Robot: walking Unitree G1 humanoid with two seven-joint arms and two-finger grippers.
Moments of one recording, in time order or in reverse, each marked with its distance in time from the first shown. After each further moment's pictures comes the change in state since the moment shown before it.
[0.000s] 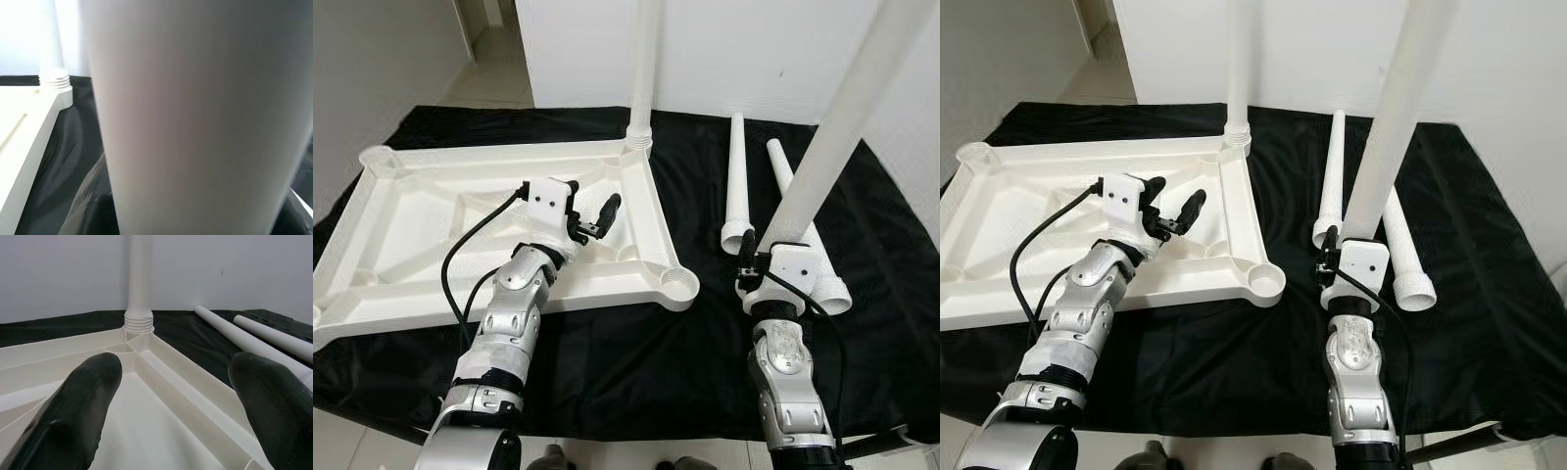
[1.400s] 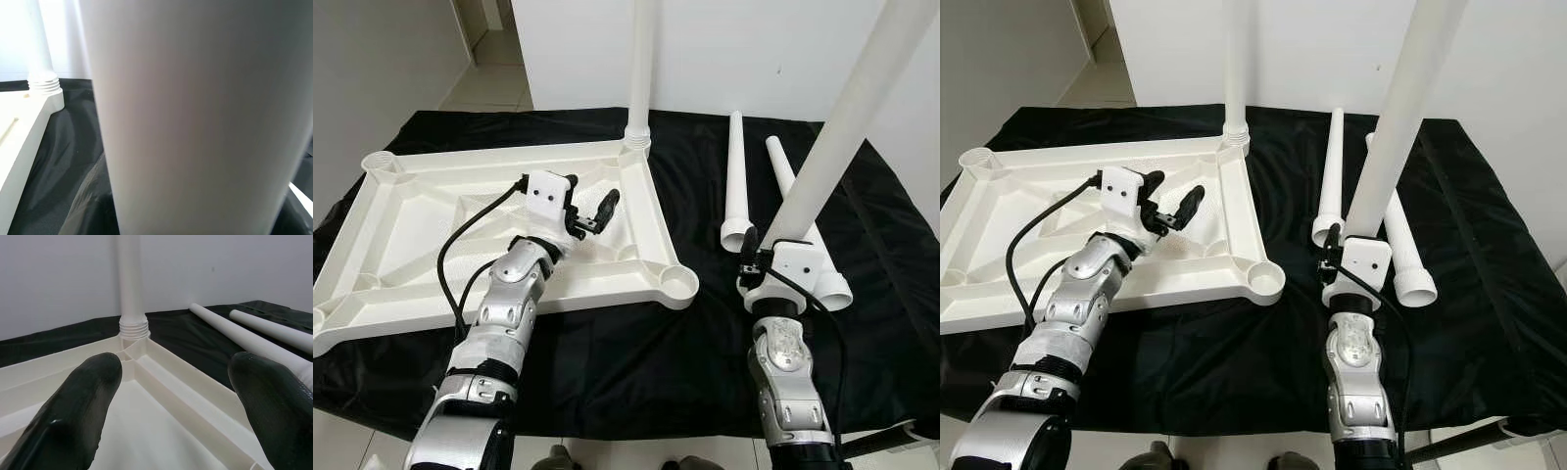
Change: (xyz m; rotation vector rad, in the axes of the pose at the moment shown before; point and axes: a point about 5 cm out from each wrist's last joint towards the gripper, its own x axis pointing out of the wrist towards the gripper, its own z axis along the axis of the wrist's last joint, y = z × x) left arm 0.003 0.005 0.007 0.061 0.004 -0.051; right arm 0.002 0.000 -0.001 0.015 0.001 -0.038
